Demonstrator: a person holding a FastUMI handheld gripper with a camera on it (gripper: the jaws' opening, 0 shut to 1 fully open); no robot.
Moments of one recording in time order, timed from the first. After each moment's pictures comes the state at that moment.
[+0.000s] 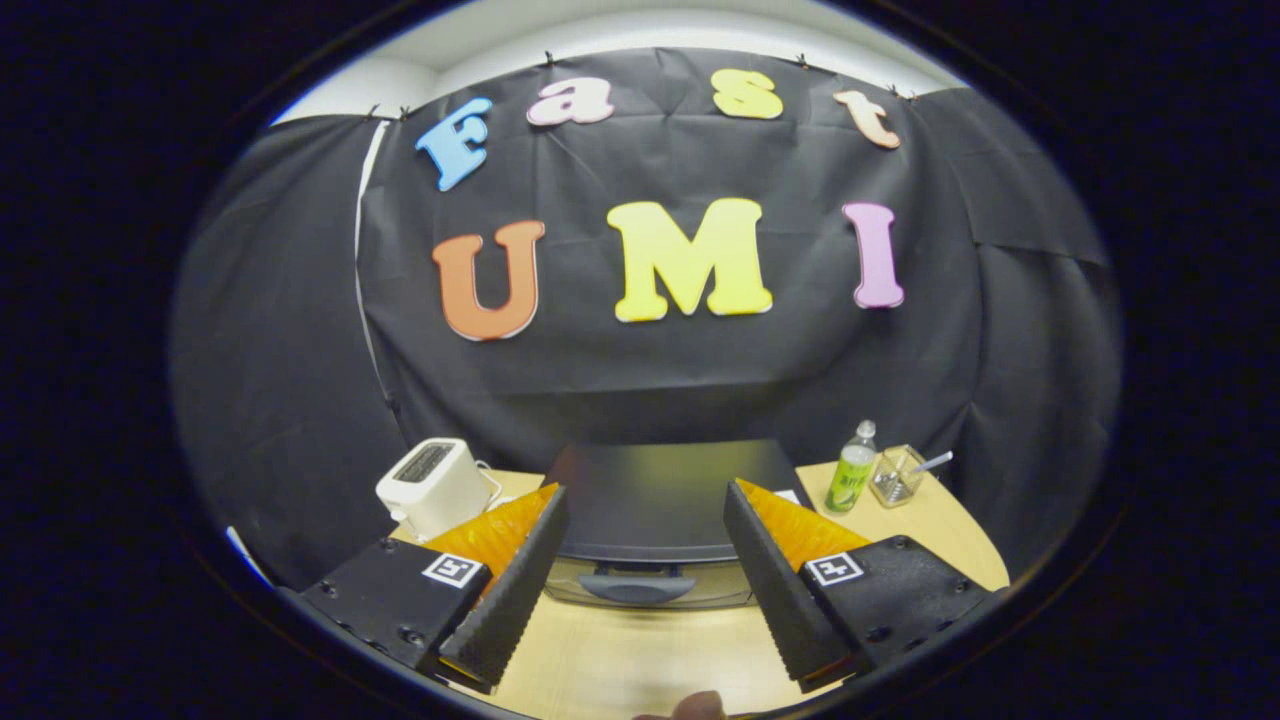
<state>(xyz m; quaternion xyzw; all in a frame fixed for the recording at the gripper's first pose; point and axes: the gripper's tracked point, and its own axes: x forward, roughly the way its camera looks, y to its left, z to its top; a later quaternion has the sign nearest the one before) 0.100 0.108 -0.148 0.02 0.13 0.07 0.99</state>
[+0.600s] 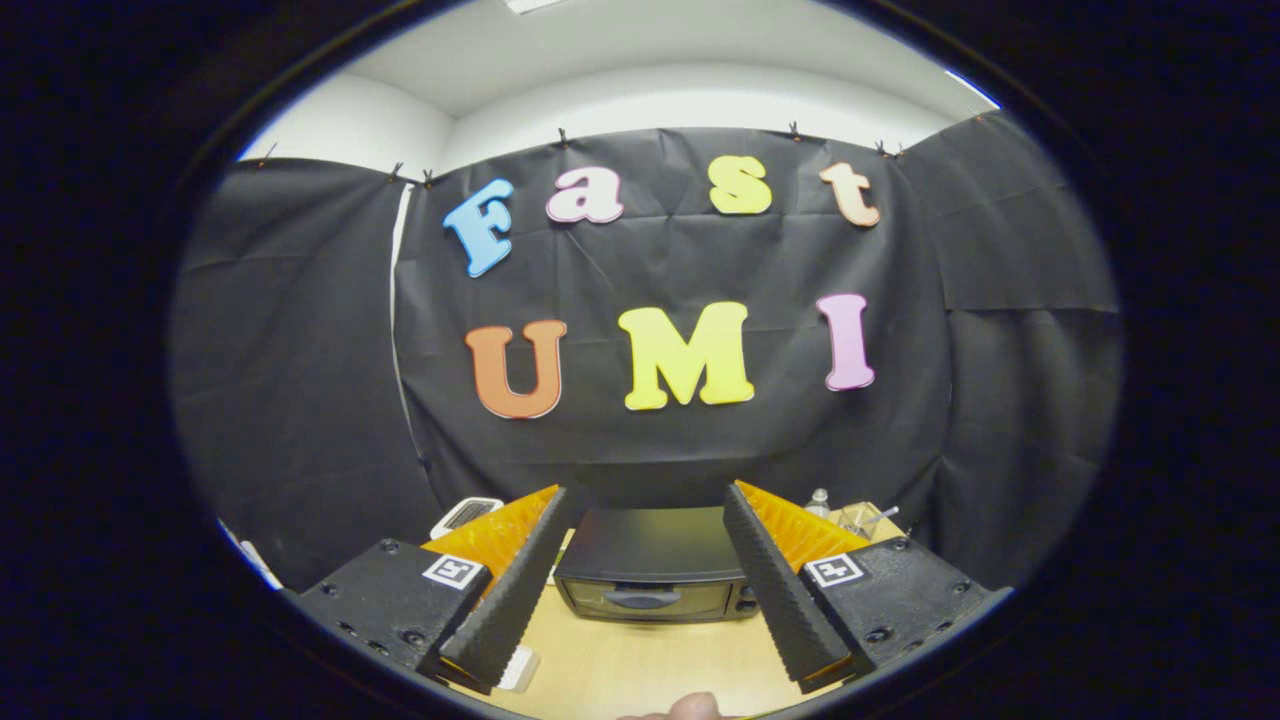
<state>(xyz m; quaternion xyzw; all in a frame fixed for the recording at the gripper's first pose) -0.028 0.091 -0.045 0.03 0.05 0.07 1.00</state>
